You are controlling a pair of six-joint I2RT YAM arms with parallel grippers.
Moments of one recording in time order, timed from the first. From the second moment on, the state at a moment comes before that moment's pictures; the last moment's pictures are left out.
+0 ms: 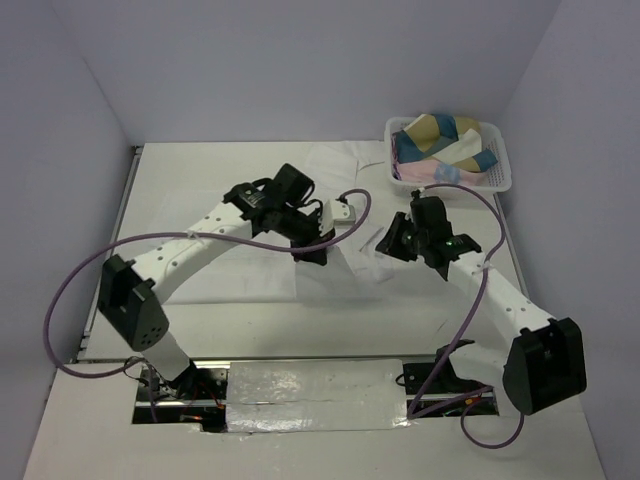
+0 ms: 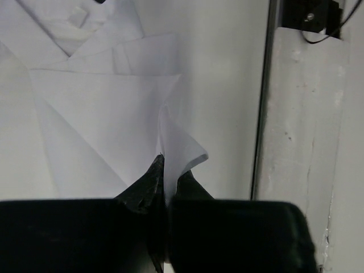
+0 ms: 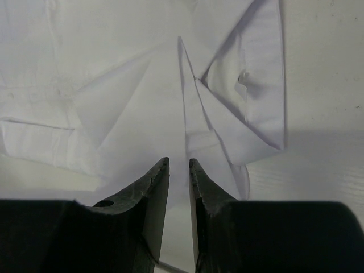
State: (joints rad) left arm -0.71 1.58 1.51 -0.87 0.63 0.48; right arm 0.31 1.18 0.80 -0.38 -0.14 0.63
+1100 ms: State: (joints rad) left arm -0.73 1.92 1.51 -0.62 0.21 0.54; right arm 0.31 1.09 0.72 -0.43 -0.12 0.60
